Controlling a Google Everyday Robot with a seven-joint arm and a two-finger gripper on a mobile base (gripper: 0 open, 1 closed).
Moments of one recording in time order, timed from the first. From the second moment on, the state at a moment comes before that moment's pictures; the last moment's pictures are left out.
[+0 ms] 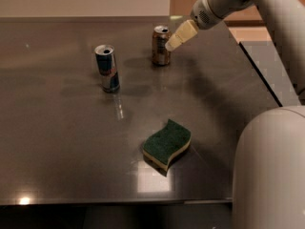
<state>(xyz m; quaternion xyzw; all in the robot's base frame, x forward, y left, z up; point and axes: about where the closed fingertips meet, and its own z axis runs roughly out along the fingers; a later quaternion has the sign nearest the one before) 0.764 -0.104 0.928 -0.47 0.80 0.12 0.36</state>
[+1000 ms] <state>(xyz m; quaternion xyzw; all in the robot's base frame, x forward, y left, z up) 0.783 -0.067 0.904 -0.46 0.79 0.15 0.37</state>
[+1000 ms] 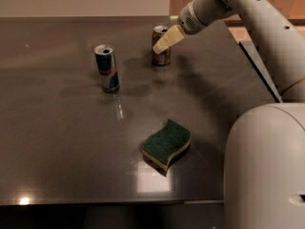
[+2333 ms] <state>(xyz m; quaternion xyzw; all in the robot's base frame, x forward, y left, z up) 0.779 -0.060 0.907 -0.45 0.78 0.17 0.39</state>
